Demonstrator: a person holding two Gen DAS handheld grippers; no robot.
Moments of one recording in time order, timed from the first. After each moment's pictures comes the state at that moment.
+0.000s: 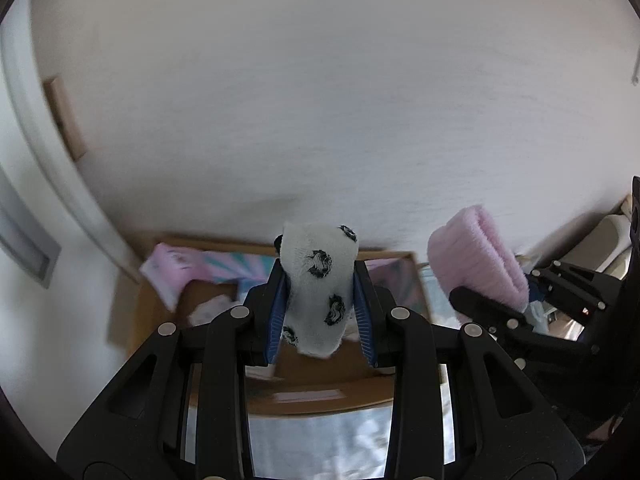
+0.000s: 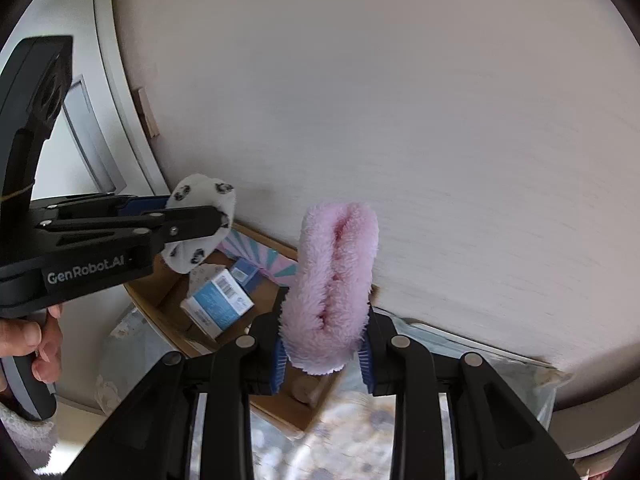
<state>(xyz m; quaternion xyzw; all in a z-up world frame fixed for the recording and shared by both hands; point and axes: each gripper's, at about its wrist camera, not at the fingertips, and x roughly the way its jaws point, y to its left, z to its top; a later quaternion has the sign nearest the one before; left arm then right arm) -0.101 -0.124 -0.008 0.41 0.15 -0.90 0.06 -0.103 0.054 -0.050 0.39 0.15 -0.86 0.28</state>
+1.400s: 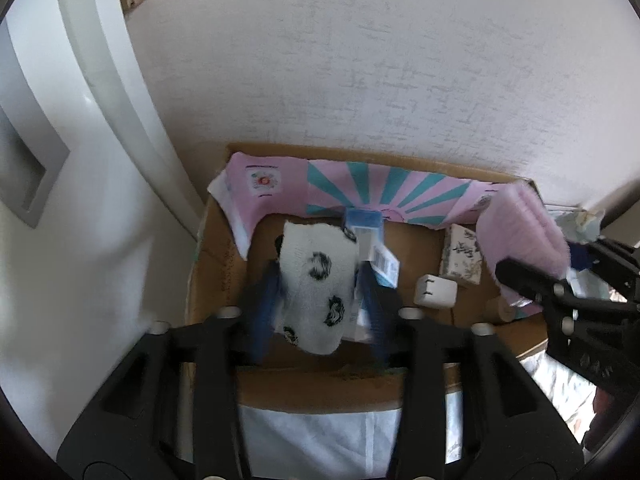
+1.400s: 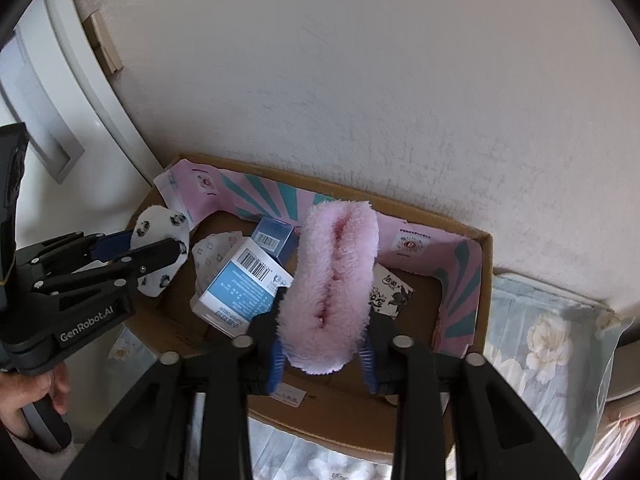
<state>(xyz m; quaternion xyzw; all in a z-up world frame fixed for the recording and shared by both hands) -0.081 -0.193 -0.117 0.49 0.13 -0.86 0.10 -0.121 -0.029 -0.134 0.50 0.13 -0.83 0.21</state>
